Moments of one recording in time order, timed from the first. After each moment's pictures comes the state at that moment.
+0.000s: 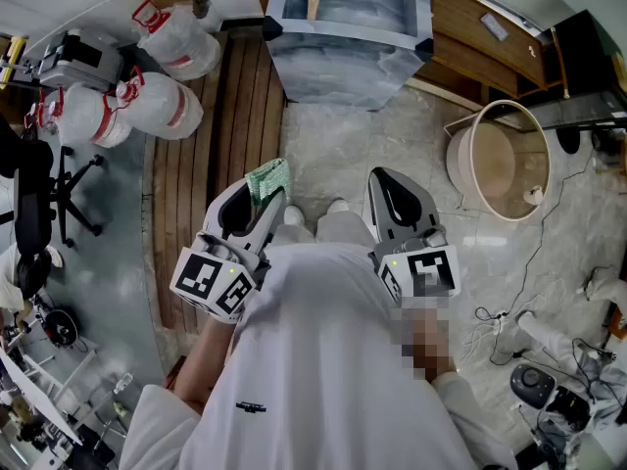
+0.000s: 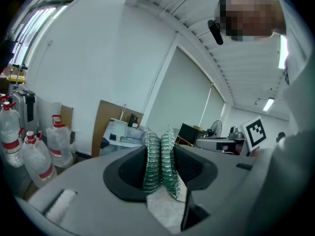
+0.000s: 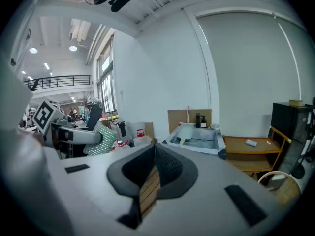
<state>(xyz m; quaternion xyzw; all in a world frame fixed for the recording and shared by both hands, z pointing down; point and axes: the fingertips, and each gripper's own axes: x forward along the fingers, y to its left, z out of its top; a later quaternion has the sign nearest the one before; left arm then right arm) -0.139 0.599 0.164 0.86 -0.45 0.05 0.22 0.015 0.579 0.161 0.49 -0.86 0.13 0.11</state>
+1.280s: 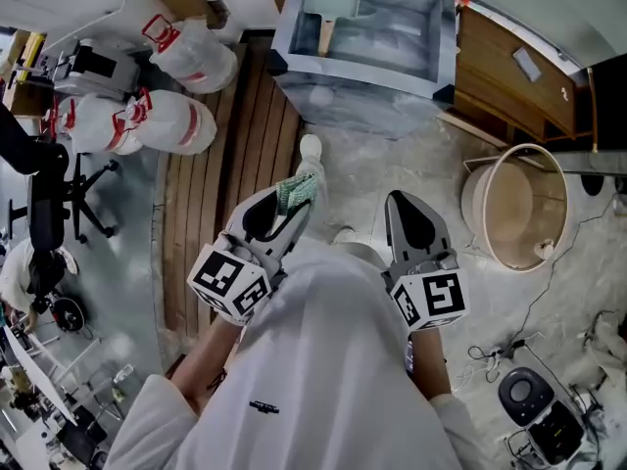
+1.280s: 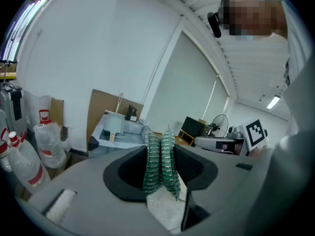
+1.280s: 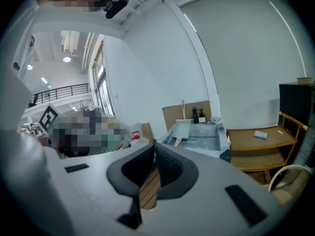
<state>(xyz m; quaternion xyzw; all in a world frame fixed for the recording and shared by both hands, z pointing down) -0.060 0.471 0.206 0.86 -0.44 0.08 0.25 0.084 0.452 0.204 0.46 -0.86 0.18 0.09</state>
